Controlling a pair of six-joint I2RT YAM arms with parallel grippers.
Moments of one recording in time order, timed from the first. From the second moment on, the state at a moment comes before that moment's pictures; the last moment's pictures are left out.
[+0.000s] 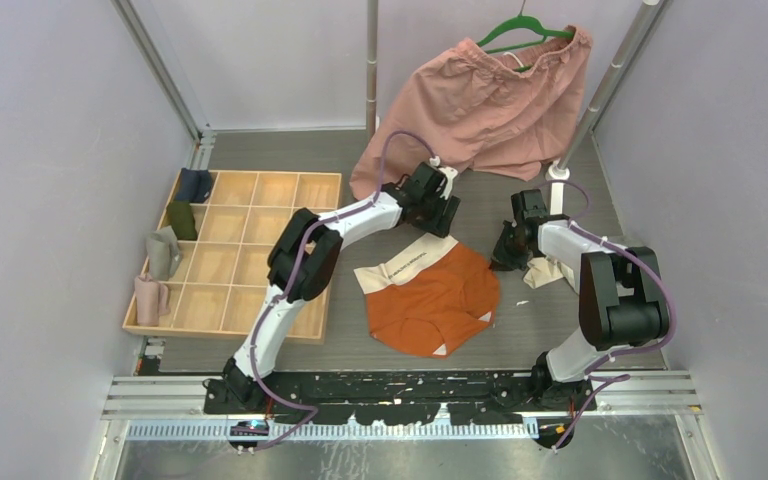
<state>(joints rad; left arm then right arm) -0.76 2.32 1.86 -0.38 0.08 -0.21 0.10 1.59 0.85 -0.45 -0.09 0.55</state>
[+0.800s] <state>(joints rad) -0.76 2.39 1.96 -0.42 0.11 -0.18 0.10 1.59 0.85 -0.44 -0.09 0.55</state>
